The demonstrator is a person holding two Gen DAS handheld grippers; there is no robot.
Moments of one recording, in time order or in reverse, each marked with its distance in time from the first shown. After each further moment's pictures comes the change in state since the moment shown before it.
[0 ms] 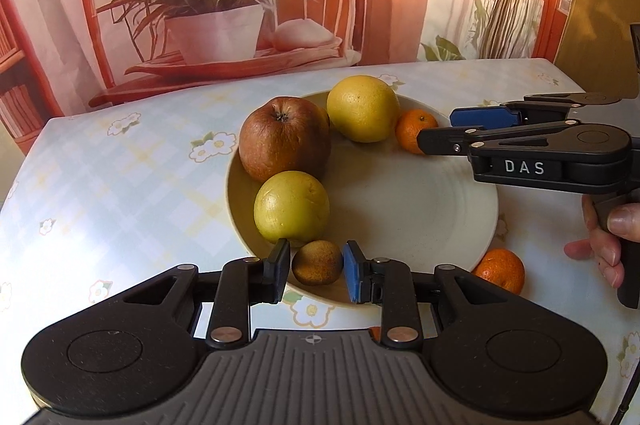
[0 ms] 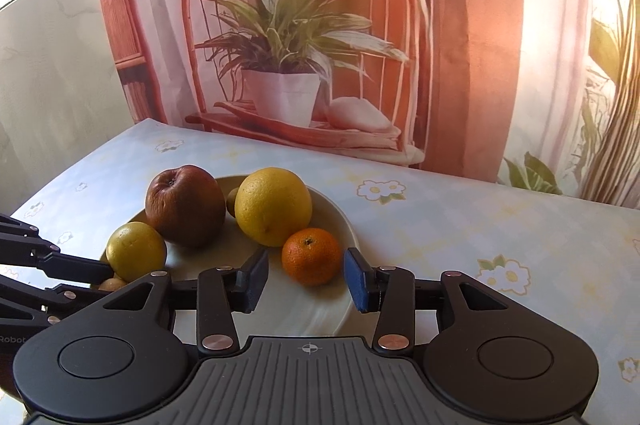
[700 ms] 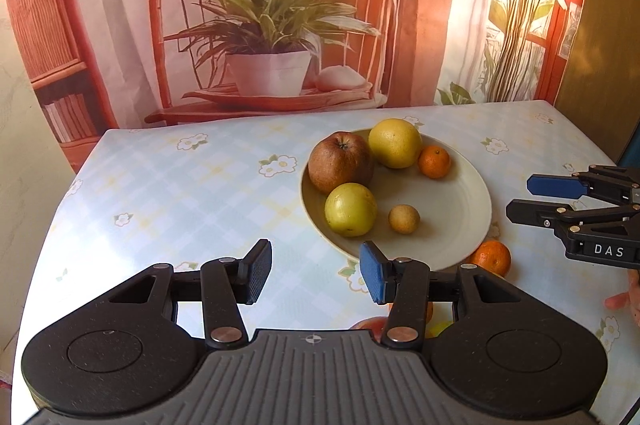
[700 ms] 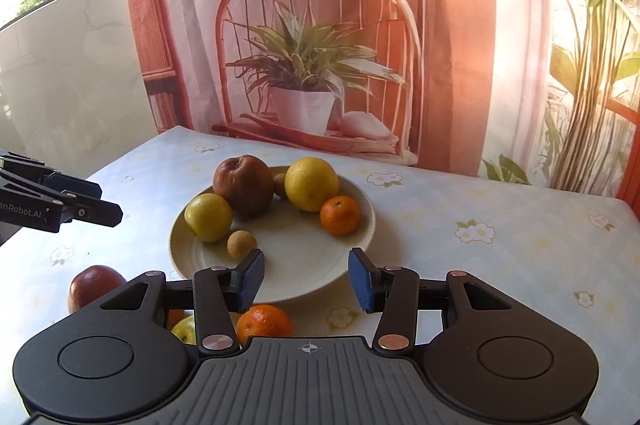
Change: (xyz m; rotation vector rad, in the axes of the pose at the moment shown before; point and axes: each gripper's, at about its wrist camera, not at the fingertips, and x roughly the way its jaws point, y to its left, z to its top) left arm -0.084 0.037 -0.025 -0.061 -0.115 0.037; right arm -0.097 0.034 -0.036 -0.012 -0.052 -0.007
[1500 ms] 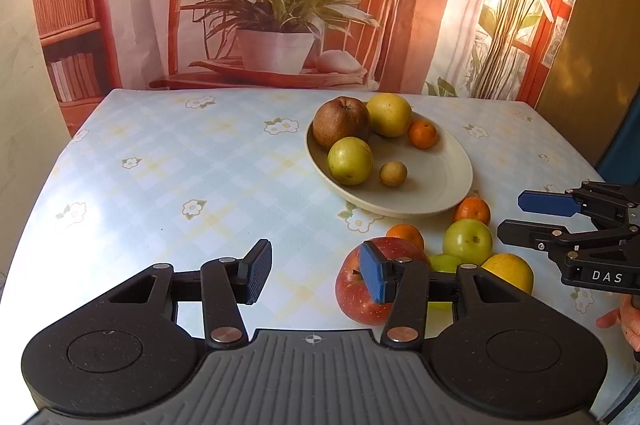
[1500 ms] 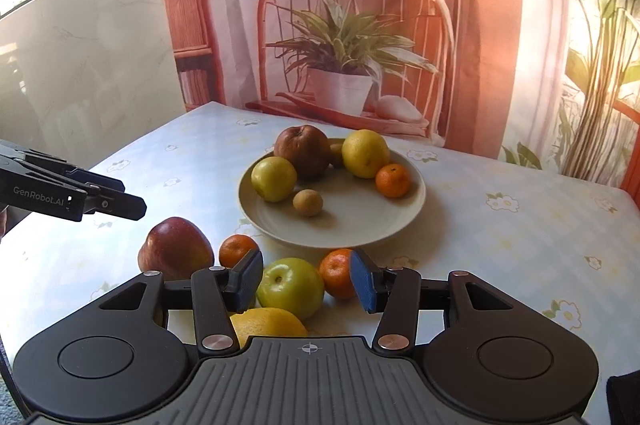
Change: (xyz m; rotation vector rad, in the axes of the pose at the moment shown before) left arm -0.029 0.023 -0.045 -0.074 0.002 -0.070; right arm -0.032 0.061 -0.017 -0.060 0.051 0.024
